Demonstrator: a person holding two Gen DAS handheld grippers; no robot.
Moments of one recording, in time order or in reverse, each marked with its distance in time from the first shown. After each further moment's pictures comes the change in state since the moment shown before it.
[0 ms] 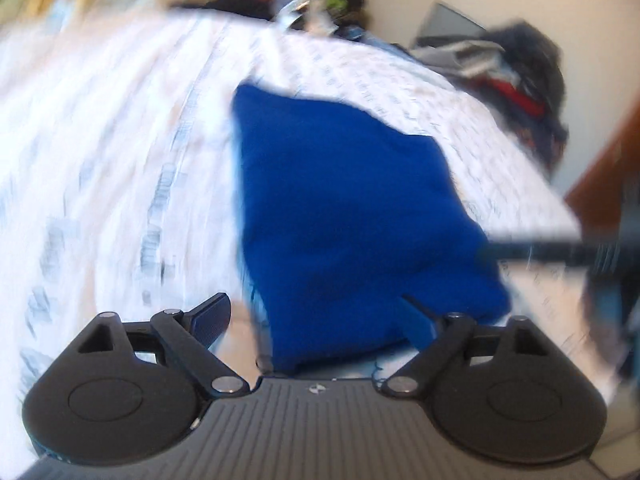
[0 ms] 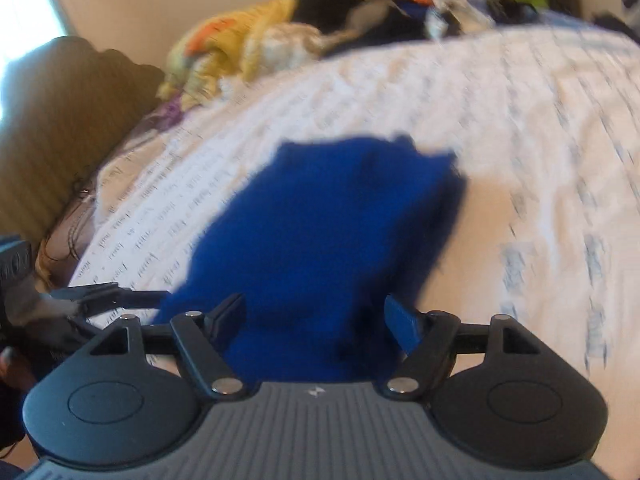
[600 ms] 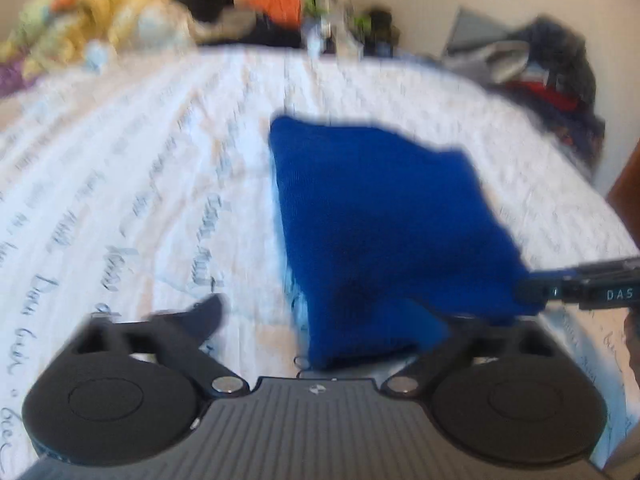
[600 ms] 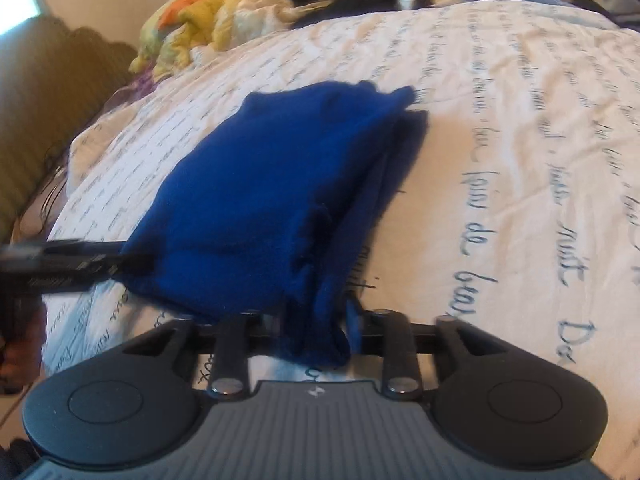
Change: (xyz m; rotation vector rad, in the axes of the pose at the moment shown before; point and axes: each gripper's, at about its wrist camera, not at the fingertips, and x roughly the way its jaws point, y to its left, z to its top) left arm -0.034 -0.027 -0.013 0.116 -0.134 0.205; right arm -0.027 0.007 -0.032 0.013 -0.050 -0.114
